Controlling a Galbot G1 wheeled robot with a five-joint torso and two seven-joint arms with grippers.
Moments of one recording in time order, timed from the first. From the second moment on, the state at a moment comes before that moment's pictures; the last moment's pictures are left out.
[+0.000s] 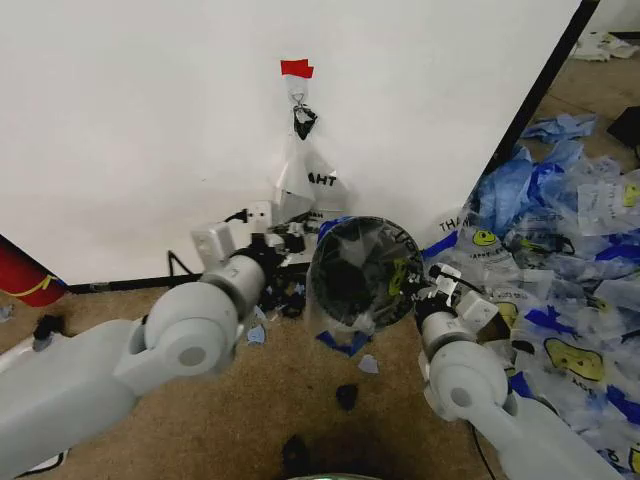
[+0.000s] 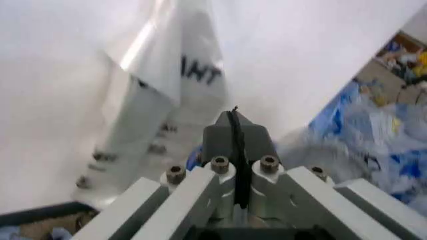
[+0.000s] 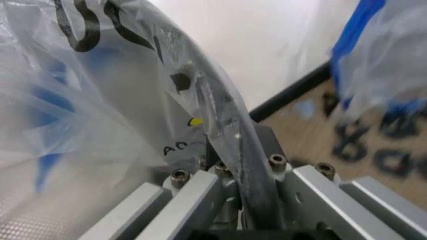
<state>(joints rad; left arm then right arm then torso) 0.40 -0.62 0.30 -2.31 -1.45 0.10 -0.81 -1.03 0.94 0.04 2.26 1.21 -0.09 0.91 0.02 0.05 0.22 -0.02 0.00</state>
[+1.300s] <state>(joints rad) 0.51 -0.59 0.22 -2.31 -1.41 0.10 -0.82 -1.07 0.94 -0.11 2.19 1.43 -0.16 0.99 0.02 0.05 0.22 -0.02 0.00</state>
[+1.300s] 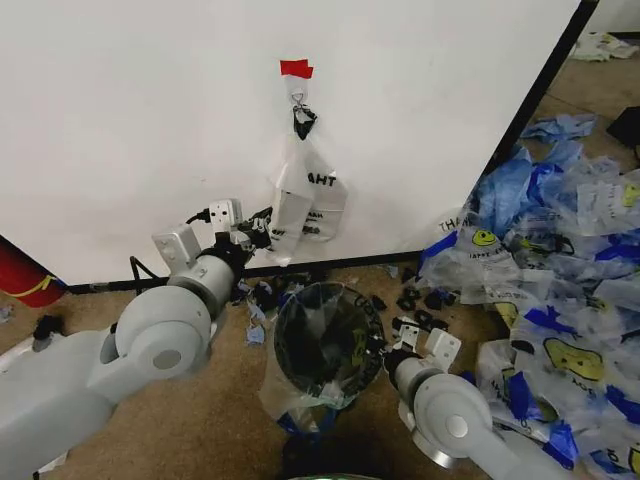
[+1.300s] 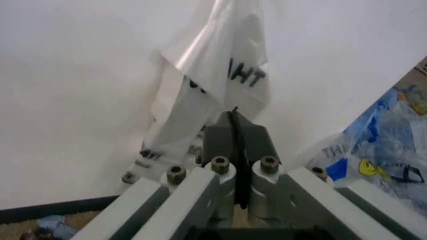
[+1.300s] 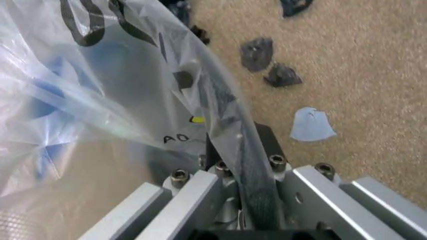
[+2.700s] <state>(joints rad) 0.64 -0.57 0.11 -2.39 -1.39 0.12 -0.83 -1.06 0.92 -0.07 2.18 1.42 -0.20 0.96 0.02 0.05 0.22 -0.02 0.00</state>
